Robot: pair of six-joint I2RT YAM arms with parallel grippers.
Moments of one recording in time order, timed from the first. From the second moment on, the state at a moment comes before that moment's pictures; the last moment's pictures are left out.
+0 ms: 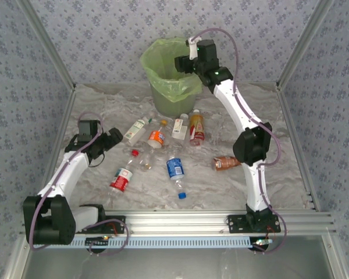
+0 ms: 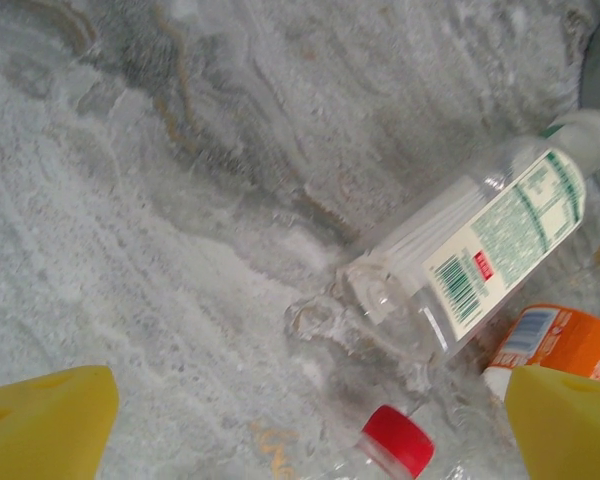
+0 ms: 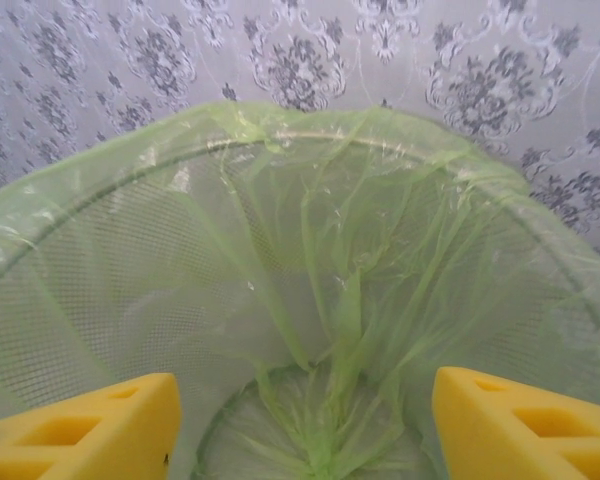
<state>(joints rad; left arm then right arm) -0.05 1.17 0.76 -0.50 0.09 -0.63 0.41 2.19 2.34 -0.47 -0.05 0.07</state>
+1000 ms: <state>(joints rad) -0.32 0.92 0.58 -0.82 0.04 -0.72 0.42 1.38 1.31 -0.31 0.12 0.16</state>
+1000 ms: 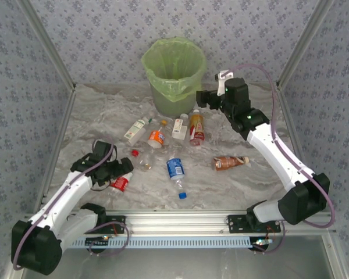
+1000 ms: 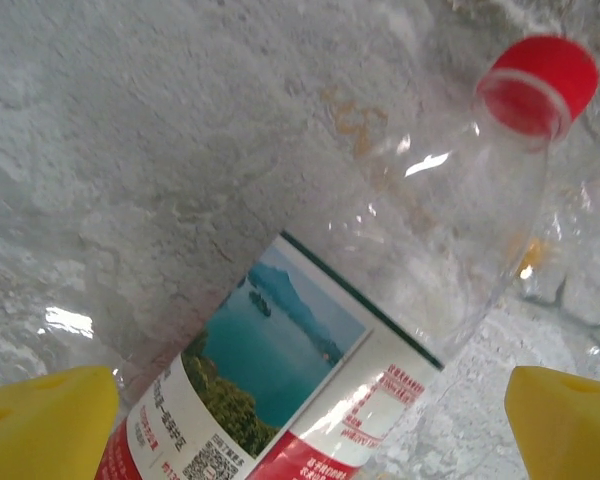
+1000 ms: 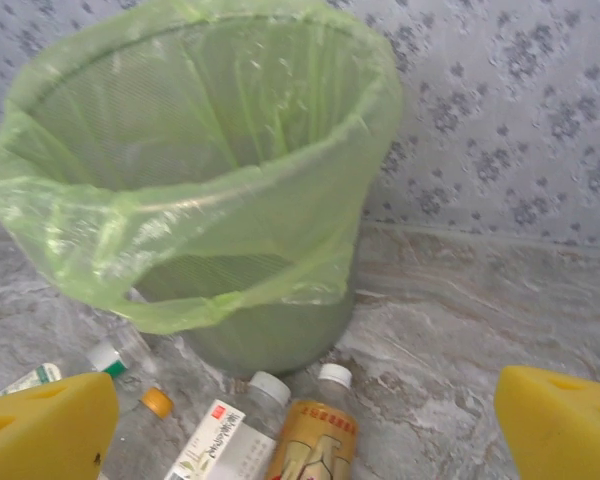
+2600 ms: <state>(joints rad) -0.56 0.94 0.48 -0.69 -0.15 -0.69 0.43 1.27 1.29 -0.50 0.22 0.29</state>
